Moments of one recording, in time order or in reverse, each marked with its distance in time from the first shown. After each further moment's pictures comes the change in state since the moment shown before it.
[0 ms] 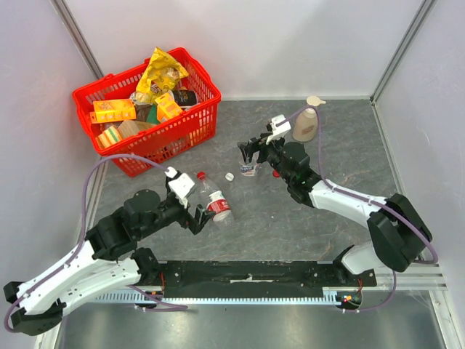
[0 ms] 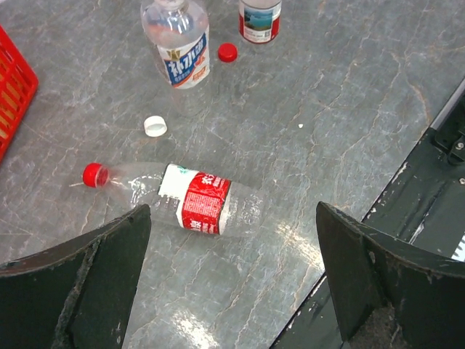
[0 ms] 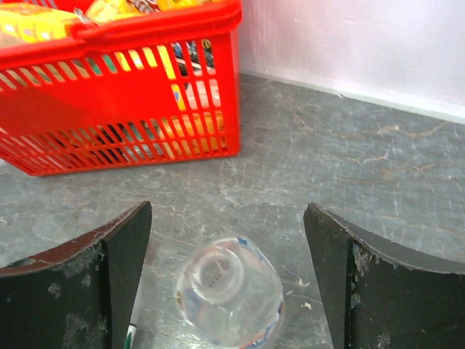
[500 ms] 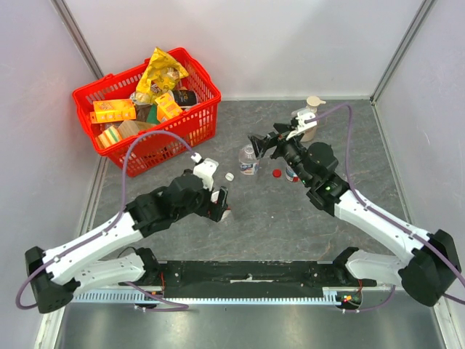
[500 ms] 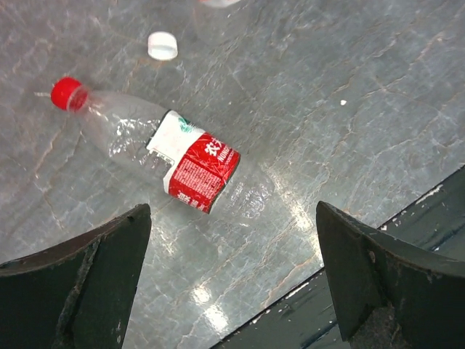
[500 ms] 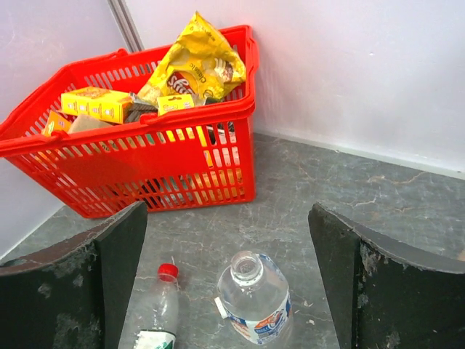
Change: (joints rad) left arm 0.000 0.347 0.074 -0.031 -0.144 -0.259; right arm 0.000 -0.281 0.046 -0.177 -0.011 0.037
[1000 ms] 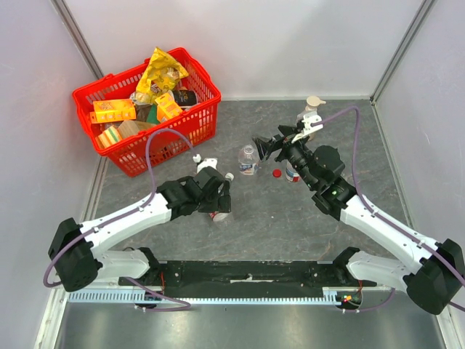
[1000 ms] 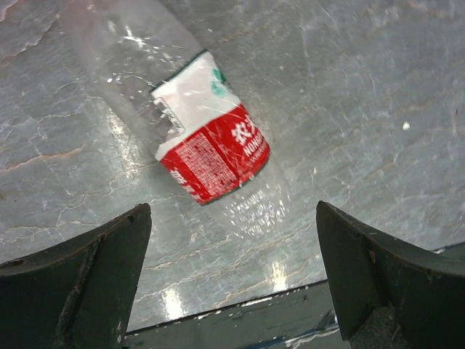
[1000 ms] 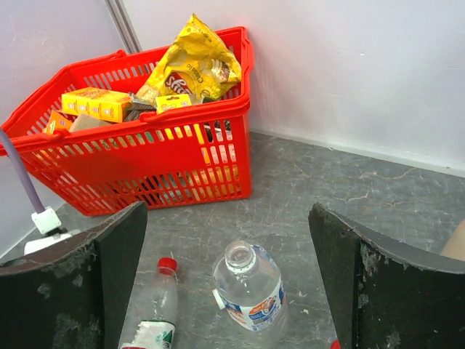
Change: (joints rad) left arm 0.052 0.336 0.058 -0.081 -0.039 -0.393; right arm 0.000 -0.093 -0.019 -0.065 0.009 0.000
